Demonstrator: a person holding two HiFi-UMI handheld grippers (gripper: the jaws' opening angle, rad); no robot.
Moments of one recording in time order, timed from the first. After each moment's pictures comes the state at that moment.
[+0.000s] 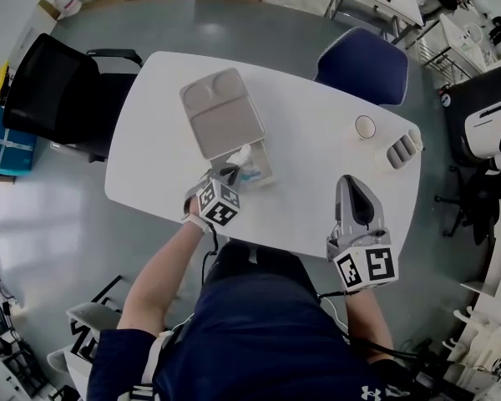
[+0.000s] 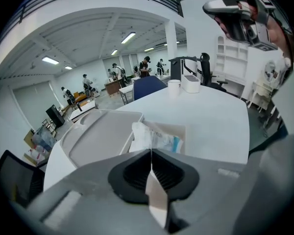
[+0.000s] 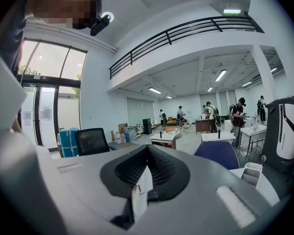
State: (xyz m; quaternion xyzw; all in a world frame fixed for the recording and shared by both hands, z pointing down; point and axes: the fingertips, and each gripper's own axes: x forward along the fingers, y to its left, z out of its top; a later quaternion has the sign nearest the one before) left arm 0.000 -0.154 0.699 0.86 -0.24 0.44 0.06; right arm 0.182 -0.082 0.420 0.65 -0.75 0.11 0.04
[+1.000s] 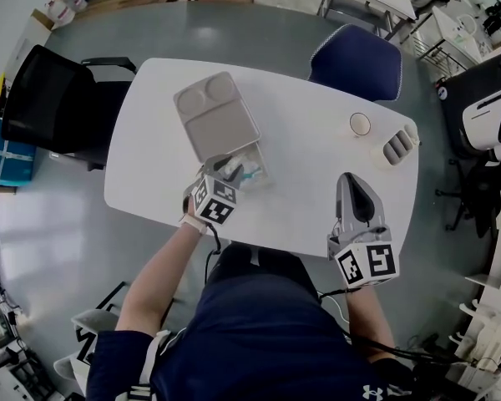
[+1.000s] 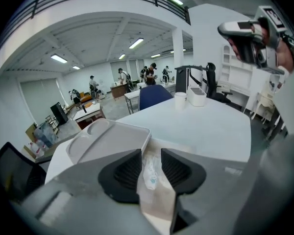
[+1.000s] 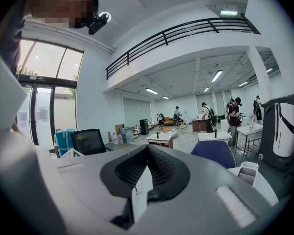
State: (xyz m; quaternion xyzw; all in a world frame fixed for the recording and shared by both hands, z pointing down) left arm 0.019 -0.174 0.658 0.87 -0.27 0.39 0.08; right arm 0.204 -0.080 0.420 0.66 -0.74 0.11 0.03
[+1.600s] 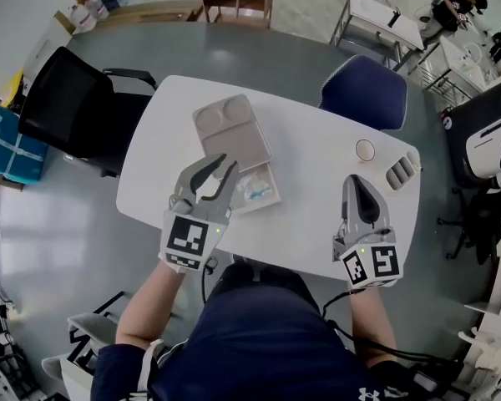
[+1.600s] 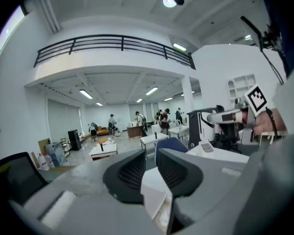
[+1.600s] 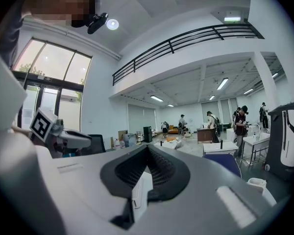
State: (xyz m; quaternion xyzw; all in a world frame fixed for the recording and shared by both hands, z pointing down) left arm -0.019 -0.179 0.408 0.92 -0.37 0.14 -0.01; right arm 0.193 -0.106 0.385 0.65 -0.76 0.06 0.01
